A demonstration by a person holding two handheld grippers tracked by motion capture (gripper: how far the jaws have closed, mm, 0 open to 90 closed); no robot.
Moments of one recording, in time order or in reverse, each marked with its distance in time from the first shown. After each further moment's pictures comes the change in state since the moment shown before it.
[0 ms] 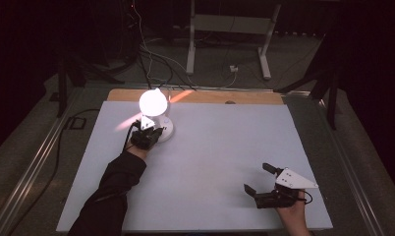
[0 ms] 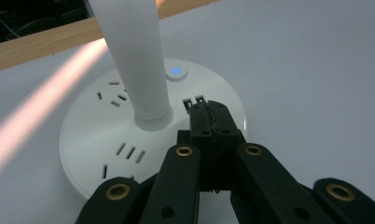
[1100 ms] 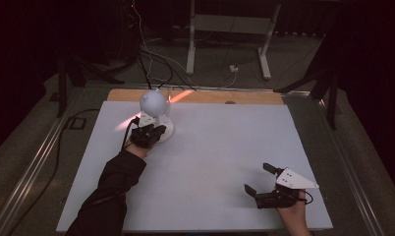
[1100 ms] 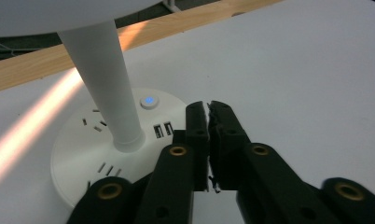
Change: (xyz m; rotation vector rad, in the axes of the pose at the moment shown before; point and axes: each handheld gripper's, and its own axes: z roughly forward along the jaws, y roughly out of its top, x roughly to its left) left arm -0.011 0.022 -0.029 -0.025 -0.067 -0.025; right arm 0.000 0.001 -0.001 -0.002 -0.001 0.001
